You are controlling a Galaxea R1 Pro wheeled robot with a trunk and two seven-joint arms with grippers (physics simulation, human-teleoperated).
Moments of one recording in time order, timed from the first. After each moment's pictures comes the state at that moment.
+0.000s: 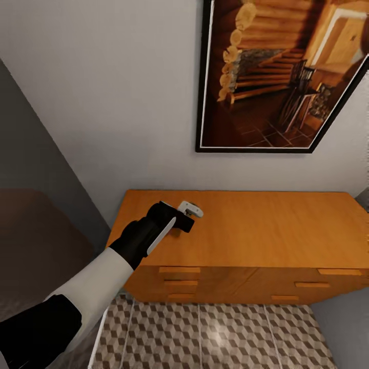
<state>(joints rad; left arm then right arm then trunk) -1.05 -0.14 -0.61 -0.94 0.19 0.93 -0.08 -0.08 0.02 0.14 -0.02 -0.22 -0.96 0.07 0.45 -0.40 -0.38</state>
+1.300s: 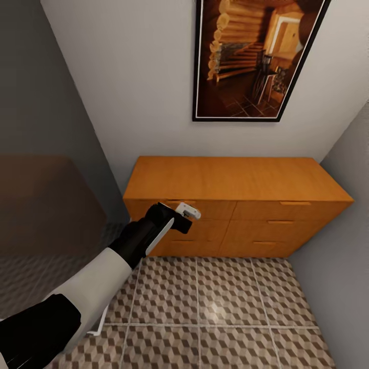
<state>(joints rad) -1.05 -0.13 -0.61 -0.92 0.19 0.93 -0.08 -0.08 0.02 0.14 -0.02 -0.22 -0.96 0.07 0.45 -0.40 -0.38</state>
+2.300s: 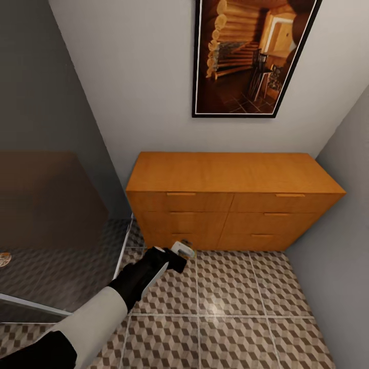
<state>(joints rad) -0.83 -0.11 -0.62 -0.74 0.18 0.66 -0.08 -0.08 0.02 0.14 -0.02 -0.22 -0.96 0.07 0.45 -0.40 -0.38</state>
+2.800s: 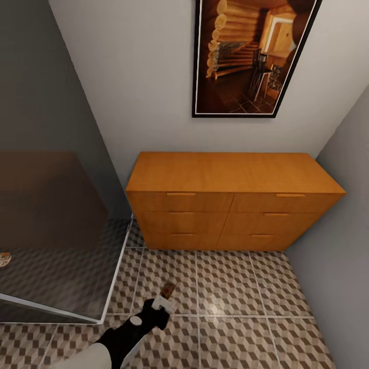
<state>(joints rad) -0.62 -0.09 -0.61 -0.25 0.18 -0.06 -0.07 -0.08 0.02 0.13 -0.02 -0.22 -0.96 0.07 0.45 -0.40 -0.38</state>
